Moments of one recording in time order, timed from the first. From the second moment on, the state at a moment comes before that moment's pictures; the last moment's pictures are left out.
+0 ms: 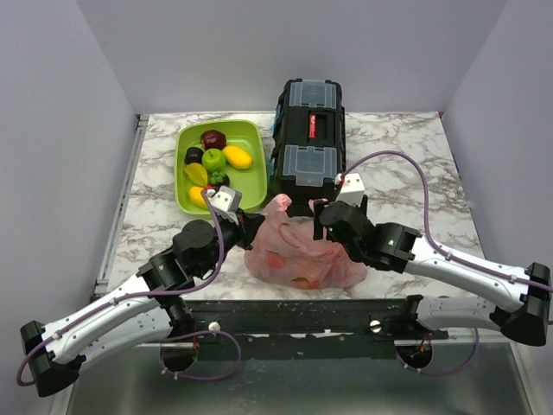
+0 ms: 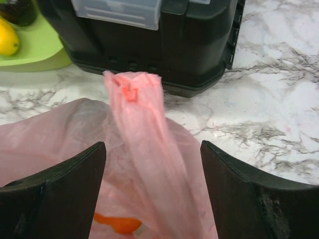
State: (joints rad) left arm -0.95 0.67 0.62 -0.07 -0.28 -0.35; right arm 1.09 1.11 0.98 -0.58 0.74 0.62
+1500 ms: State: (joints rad) left arm -0.95 1.10 1.29 -0.49 -0.03 -0.10; right arm 1.01 1.04 0.90 -0.40 0.55 0.49
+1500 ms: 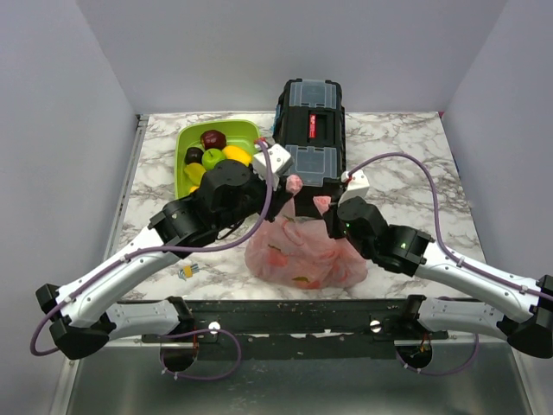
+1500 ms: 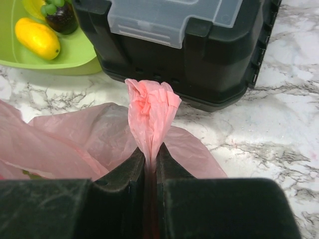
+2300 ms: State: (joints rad) left arm -0.72 0.94 1.37 -0.52 -0.48 -0.05; right arm 0.75 1.03 1.13 -0.36 0.72 0.22
